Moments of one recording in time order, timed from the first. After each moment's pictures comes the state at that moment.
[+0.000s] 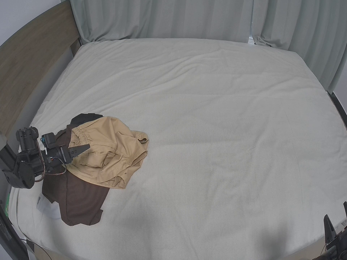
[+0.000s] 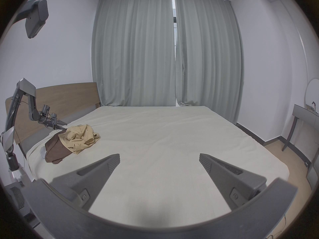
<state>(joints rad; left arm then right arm) 0.22 1.98 -0.65 -0.94 -0.69 -0.18 0.00 0.02 -0.02 0.01 0.00 0.00</state>
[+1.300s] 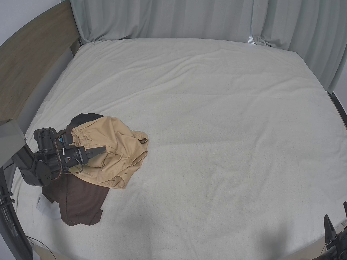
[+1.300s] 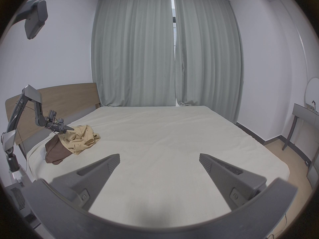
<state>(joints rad) 0.12 2.14 -0.76 -0.98 -0.69 -0.18 0.00 0.02 -0.02 0.00 0.00 0.01</state>
